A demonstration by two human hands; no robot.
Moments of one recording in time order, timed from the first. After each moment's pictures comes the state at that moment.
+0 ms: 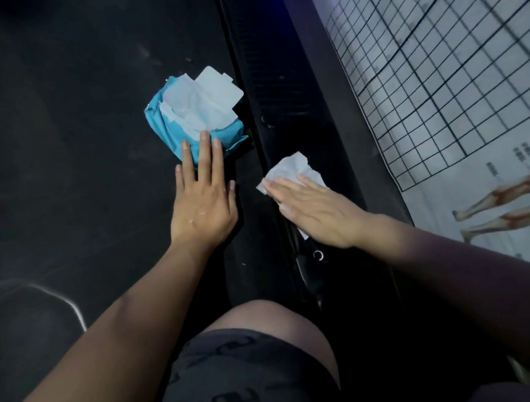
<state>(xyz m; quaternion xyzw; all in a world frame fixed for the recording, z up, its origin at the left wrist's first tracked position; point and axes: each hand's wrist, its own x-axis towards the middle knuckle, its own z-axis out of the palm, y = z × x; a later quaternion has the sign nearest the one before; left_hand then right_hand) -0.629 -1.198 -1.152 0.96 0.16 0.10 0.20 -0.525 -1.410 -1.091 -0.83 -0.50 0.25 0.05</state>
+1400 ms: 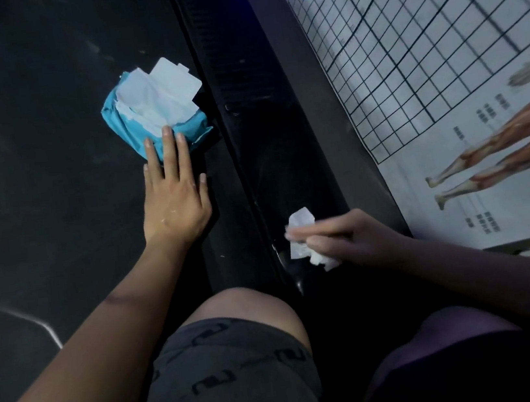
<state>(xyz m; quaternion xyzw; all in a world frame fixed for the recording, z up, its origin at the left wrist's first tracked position) -0.628 -1.199 -1.153 0.97 0.15 0.11 0.17 -0.584 -1.501 -1.044 -0.79 -0.33 0.35 0.37</state>
